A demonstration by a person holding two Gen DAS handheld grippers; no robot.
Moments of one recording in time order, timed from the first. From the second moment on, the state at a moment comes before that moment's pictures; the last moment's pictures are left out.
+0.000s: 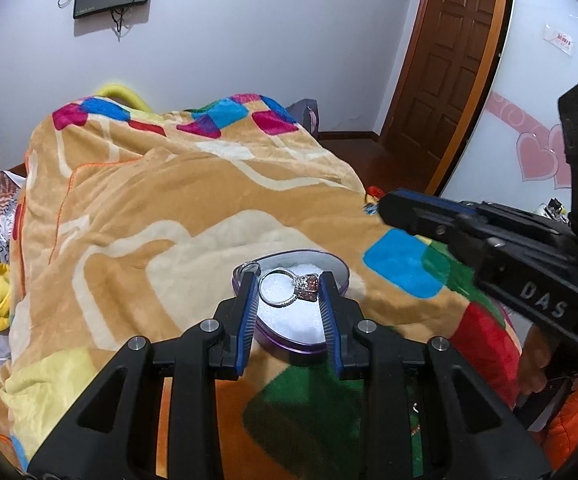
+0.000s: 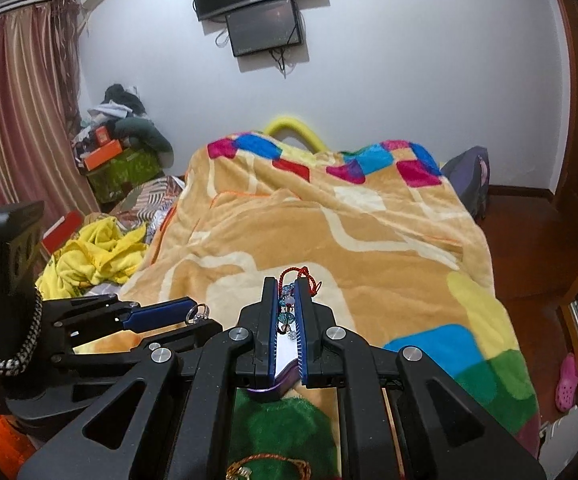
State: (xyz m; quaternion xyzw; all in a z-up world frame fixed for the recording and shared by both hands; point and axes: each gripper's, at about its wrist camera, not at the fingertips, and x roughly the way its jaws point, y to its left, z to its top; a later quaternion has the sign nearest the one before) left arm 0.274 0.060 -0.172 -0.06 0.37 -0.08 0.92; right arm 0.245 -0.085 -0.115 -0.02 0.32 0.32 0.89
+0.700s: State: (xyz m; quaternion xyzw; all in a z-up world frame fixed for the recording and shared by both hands) left arm 0.302 0.060 -0.205 -0.06 0.42 -0.10 0.90; right arm 0.294 -0.075 -0.158 -0.05 0.42 0.33 0.85
